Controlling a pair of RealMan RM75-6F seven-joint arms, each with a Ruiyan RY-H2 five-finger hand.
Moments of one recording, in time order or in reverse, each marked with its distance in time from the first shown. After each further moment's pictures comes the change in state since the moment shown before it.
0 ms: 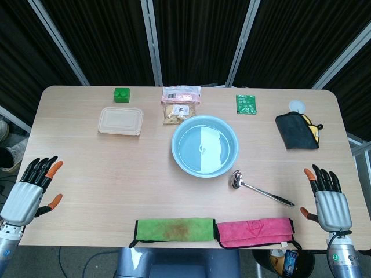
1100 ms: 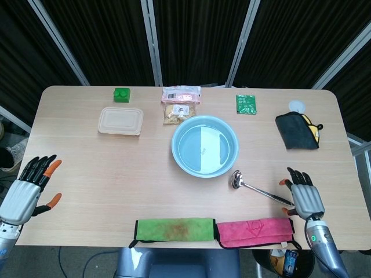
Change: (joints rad) left arm -0.011 0.016 0.000 0.010 0.006 -0.004 -0.075; right arm 0.157 -0.060 0.059 0.017 0.262 -0.344 -0.090
